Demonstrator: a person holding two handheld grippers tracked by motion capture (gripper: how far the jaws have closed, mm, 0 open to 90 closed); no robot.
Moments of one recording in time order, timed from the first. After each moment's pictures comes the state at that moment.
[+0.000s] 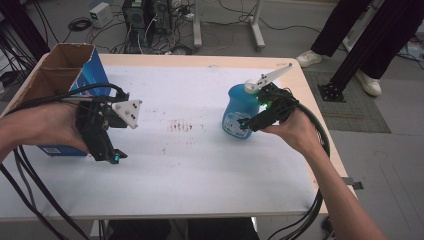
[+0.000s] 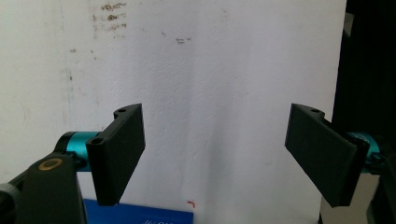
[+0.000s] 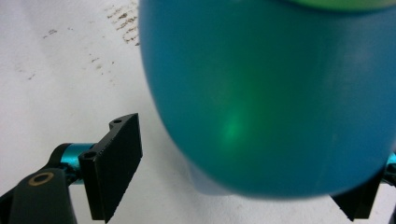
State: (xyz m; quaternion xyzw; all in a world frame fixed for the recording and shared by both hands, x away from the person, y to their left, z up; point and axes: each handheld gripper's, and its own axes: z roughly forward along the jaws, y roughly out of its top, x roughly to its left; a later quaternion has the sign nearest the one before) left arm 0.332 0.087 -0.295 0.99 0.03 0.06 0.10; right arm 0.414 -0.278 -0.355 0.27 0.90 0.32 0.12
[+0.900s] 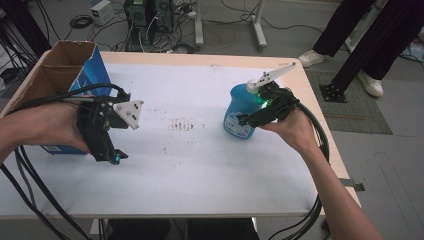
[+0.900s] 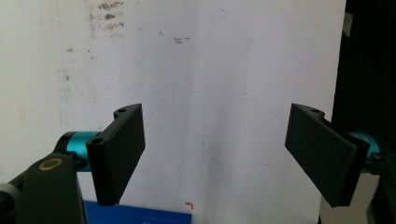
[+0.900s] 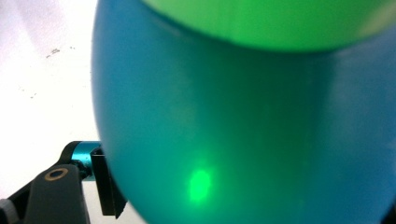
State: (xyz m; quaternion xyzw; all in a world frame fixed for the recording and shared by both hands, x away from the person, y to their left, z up) left arm 0.331 0.088 -0.298 0.99 0.03 0.05 0.10; right arm 0.423 -0.278 -0.361 0.27 0.89 0.35 0.11
